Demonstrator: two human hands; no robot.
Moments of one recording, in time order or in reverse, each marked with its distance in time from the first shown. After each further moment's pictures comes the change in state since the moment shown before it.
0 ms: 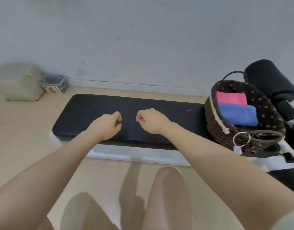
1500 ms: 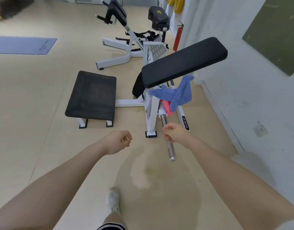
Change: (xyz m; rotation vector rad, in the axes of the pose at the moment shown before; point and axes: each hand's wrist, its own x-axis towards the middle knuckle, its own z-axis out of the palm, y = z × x) left_hand -0.519 -0.823 -0.501 -0.733 0.413 -1.136; right_hand 0.360 -1.151 0.042 0.203 -0.811 -0.543
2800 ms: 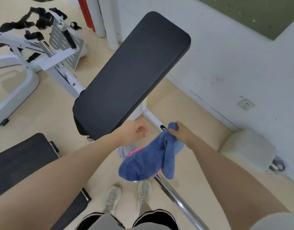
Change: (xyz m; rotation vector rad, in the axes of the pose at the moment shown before) left_hand 0.645 0.178 -0.165 0.221 -0.501 0.410; right_hand 0.465 -0.004 -0.256 0.232 0.376 0.525
